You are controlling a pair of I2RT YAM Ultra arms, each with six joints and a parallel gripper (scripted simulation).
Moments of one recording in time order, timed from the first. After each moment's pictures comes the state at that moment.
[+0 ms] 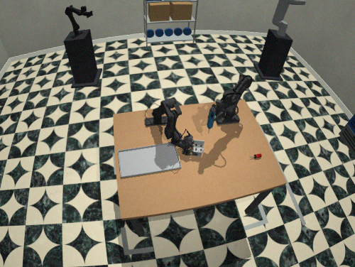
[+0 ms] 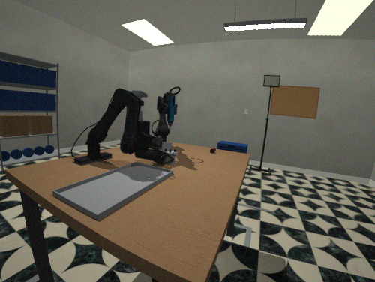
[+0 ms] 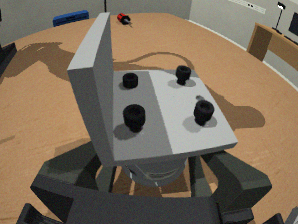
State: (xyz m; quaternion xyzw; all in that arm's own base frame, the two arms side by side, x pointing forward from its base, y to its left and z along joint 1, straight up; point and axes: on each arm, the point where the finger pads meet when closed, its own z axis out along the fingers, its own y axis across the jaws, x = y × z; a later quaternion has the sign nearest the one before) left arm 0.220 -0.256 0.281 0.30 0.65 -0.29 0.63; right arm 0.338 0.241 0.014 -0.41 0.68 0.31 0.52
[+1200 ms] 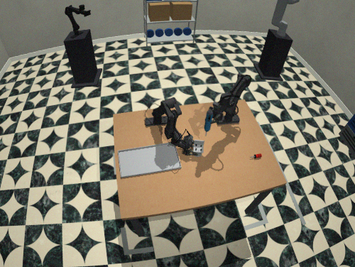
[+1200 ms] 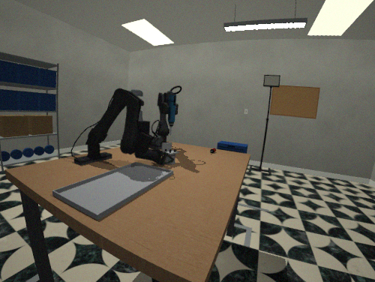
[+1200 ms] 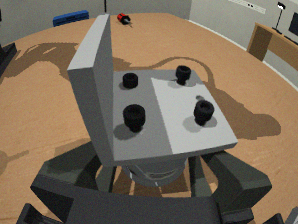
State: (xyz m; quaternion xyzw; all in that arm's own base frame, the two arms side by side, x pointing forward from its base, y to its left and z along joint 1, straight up) left arm 0.242 -0.281 0.281 0.30 0.65 -0.29 0.63; right arm 0.338 0.241 0.014 -0.41 0.68 0.31 0.52
